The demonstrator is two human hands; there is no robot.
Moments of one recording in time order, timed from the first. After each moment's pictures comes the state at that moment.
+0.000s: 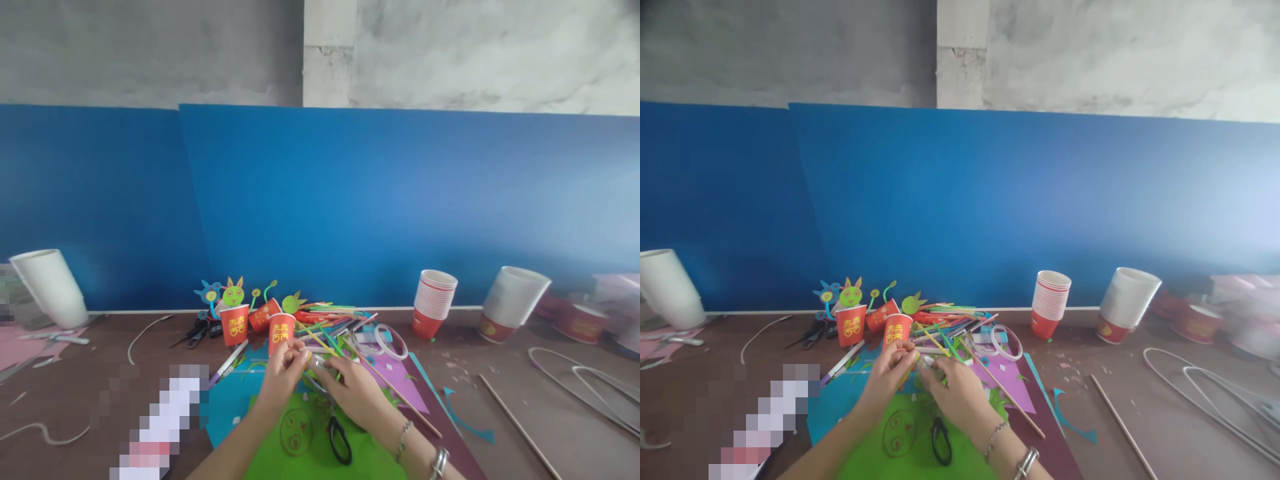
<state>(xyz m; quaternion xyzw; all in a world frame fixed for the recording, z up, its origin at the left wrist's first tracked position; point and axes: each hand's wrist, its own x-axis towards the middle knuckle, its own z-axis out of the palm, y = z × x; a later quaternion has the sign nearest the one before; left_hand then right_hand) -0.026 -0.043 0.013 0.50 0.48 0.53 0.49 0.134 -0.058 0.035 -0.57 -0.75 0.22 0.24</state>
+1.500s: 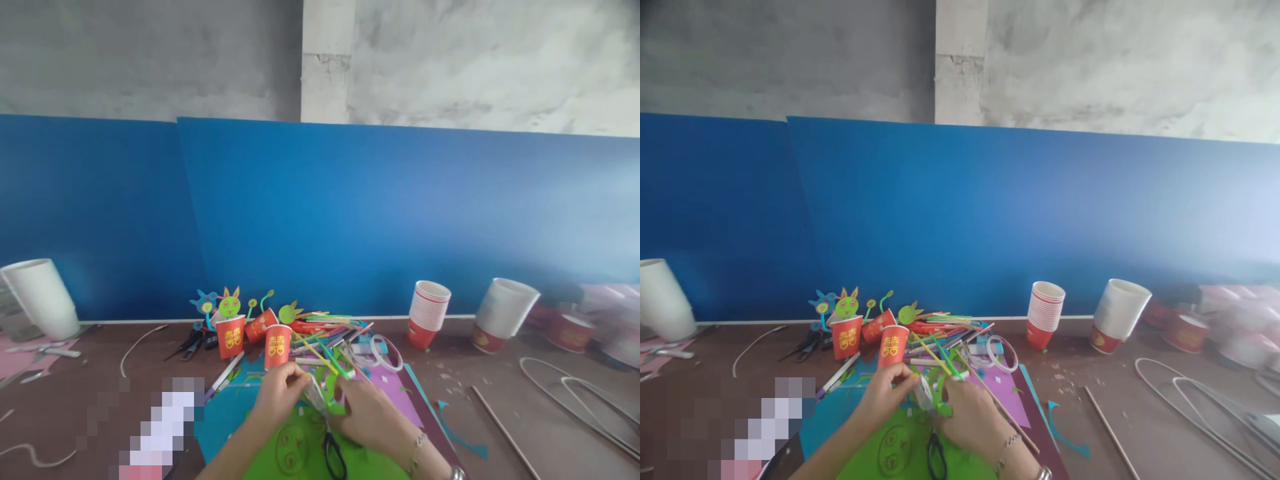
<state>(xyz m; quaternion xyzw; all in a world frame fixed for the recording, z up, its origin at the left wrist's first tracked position) -0.033 -0.034 0.011 0.66 0.53 0.38 0.37 0.154 -0.071 0.057 -0.60 -0.78 0.18 0.05</state>
